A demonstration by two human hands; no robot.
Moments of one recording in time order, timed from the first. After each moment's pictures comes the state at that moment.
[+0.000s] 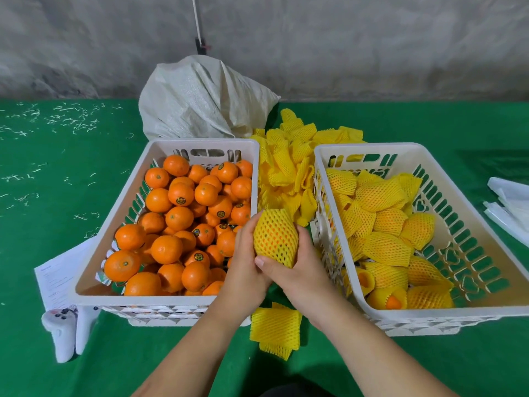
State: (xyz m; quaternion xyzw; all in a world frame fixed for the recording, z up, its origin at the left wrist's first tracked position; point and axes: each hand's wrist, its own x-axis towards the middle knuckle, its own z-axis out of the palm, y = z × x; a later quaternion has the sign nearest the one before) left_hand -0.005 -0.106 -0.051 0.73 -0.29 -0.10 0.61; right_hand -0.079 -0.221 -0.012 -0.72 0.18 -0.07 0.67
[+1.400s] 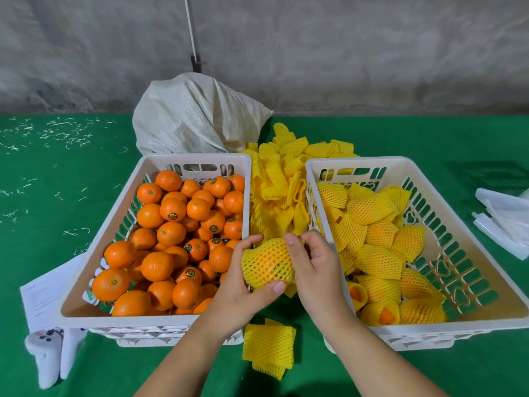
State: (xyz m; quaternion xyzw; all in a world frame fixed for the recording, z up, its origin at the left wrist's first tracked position) left_hand -0.006 -0.099 -0.040 0.63 -0.24 -0.26 0.69; right_hand -0.073 -0.248 -0.004 -0.73 0.17 -0.28 0.59
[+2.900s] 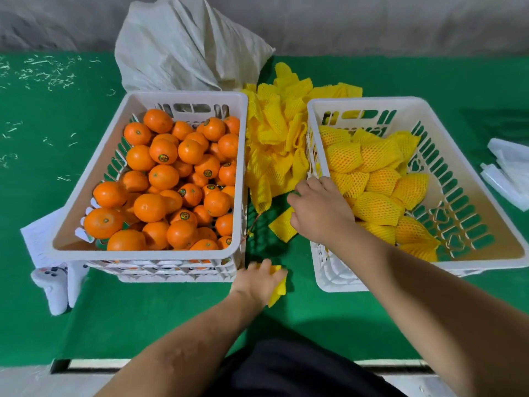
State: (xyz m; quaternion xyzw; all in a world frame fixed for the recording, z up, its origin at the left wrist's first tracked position) left_hand -0.059 -0.129 -0.171 0.86 -0.42 -0.27 -0.12; right_hand -0.056 -0.314 -0.049 -0.99 0.01 0.02 -0.12
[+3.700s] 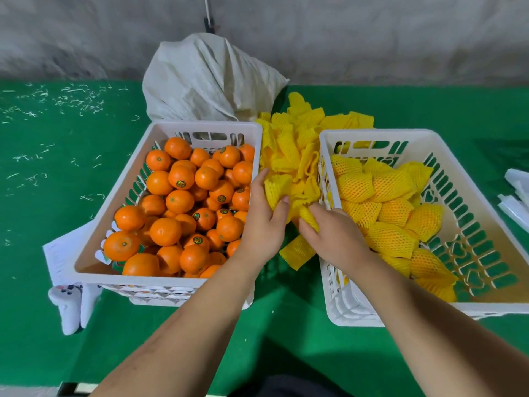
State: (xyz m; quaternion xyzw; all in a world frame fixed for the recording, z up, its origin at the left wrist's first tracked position) left_hand 0.018 -0.170 -0.029 0.72 -0.22 -0.07 0.66; right_hand -0.054 -0.325 -0.045 -0.97 0.05 -0.12 0.22
